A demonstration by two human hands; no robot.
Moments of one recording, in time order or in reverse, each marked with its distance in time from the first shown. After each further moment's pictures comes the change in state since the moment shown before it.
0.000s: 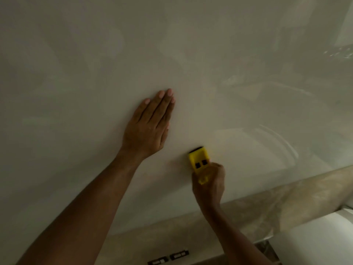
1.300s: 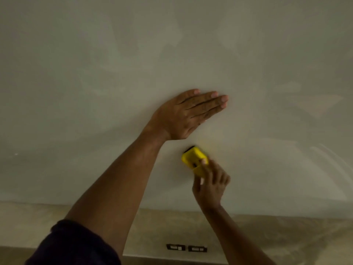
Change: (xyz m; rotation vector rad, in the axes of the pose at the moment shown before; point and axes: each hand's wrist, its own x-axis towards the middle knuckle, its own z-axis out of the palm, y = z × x) left_hand -0.060 -0.099 -0.028 -0.043 -0.072 0.246; right_hand -0.086 -0.053 0.103 -0.094 -0.039 -0.657
